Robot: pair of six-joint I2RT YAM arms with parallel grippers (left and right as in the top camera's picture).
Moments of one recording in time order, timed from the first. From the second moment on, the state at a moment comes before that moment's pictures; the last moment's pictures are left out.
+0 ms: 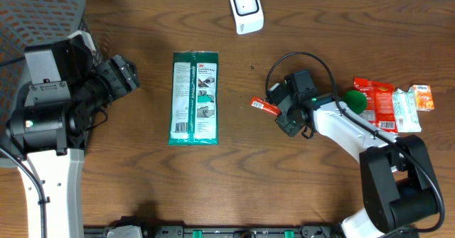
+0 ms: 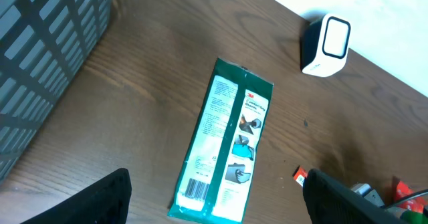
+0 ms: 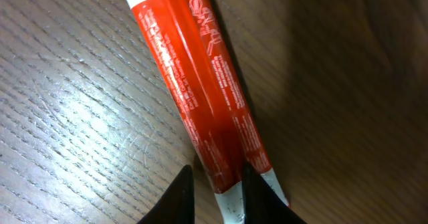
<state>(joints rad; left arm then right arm) 0.13 1.21 1.41 -1.02 0.21 -0.38 0.35 1.74 0.95 -0.47 -0.02 -0.40</state>
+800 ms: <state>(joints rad) 0.13 1.21 1.41 -1.02 0.21 -0.38 0.35 1.71 0.92 -0.47 -0.01 -0.41</state>
